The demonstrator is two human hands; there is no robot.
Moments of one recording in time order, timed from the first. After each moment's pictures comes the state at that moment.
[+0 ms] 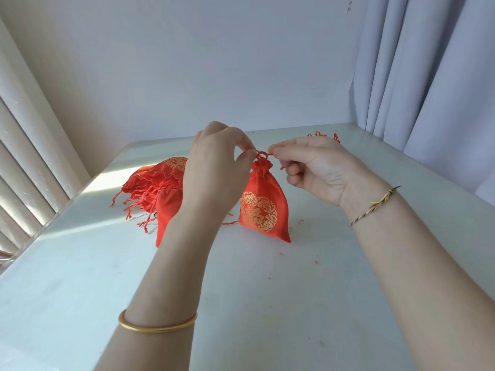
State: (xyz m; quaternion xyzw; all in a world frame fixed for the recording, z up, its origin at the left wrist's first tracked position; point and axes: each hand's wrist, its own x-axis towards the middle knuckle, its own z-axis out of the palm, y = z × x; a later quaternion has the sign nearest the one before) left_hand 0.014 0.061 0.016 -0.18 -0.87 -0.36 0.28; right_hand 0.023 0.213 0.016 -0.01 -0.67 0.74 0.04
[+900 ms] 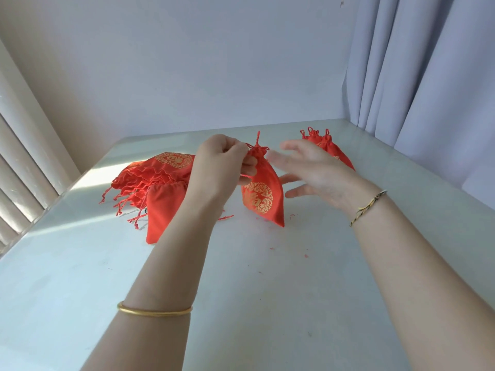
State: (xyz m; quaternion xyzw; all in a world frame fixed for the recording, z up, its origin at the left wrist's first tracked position) left_hand 0.017 0.076 0.012 -0.10 -0.75 -0.65 0.06; right_hand 0.020 0.235 -0.008 -0.01 -0.79 0.61 0.01
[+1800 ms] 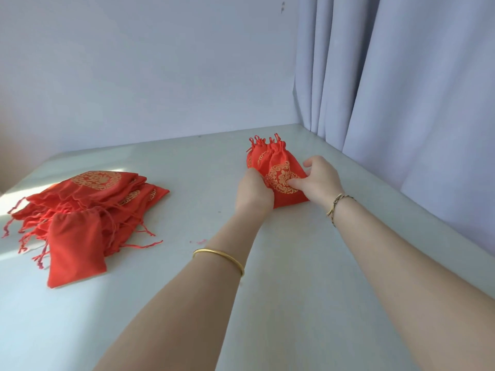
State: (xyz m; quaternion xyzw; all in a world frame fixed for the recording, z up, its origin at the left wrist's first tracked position) left_hand -0.047 0.240 -0.067 -0.11 -0.87 -0.48 -0.02; right_hand -0.018 0.366 -0.059 -0.20 -0.88 0.39 0.20
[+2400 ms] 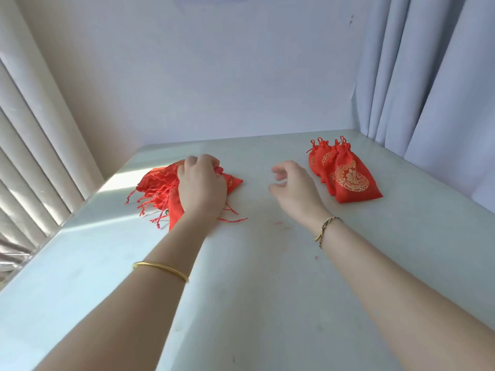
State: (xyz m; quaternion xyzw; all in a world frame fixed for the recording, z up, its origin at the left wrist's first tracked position) left_hand -0.019 0.037 -0.025 -0.01 -0.91 -0.34 0.24; right_hand 0.006 0.193 -0.043 -0.01 -0.88 0.43 0.20
